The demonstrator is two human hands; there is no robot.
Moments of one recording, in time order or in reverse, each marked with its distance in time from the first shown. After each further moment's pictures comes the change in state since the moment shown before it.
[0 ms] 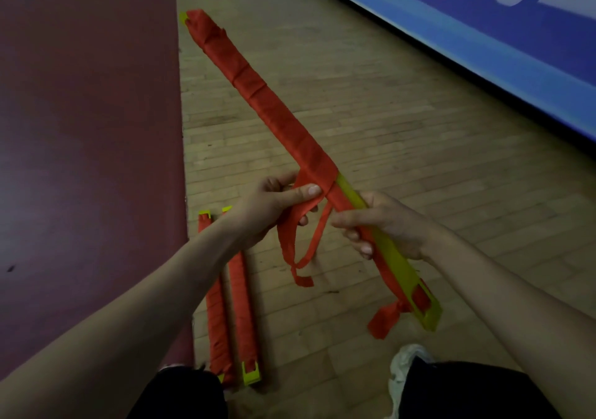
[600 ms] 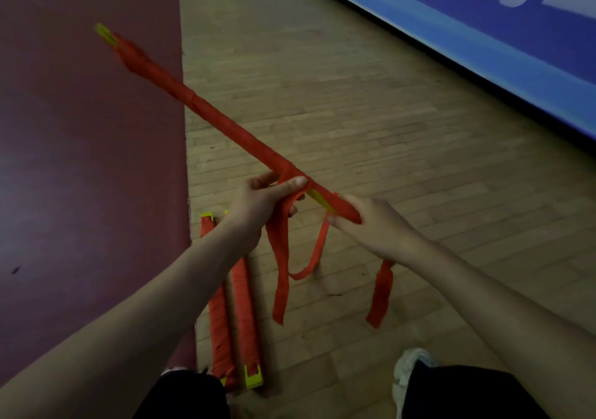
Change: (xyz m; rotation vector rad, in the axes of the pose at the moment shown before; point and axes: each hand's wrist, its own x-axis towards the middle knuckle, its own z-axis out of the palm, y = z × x) left_hand 0.004 -0.001 -0.005 -0.087 0.379 -0.071; right_hand 0.024 0.025 -0.002 -0.914 0.442 -0.131
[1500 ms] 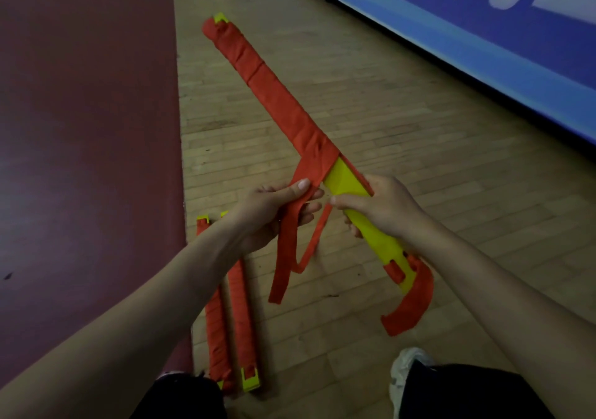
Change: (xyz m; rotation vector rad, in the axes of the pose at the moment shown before) left_hand 0.000 0.000 0.009 -0.150 -0.253 -0.157; right_hand 0.001 -0.014 -0.024 0.563 0.125 0.146
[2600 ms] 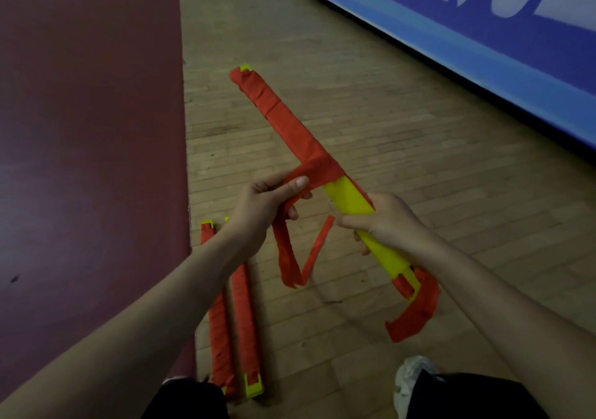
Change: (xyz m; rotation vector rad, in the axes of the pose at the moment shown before) left_hand 0.001 0.002 -0.009 0.223 0.149 0.325; right_hand 0.003 0.012 0.002 -0.140 -0.036 0.090
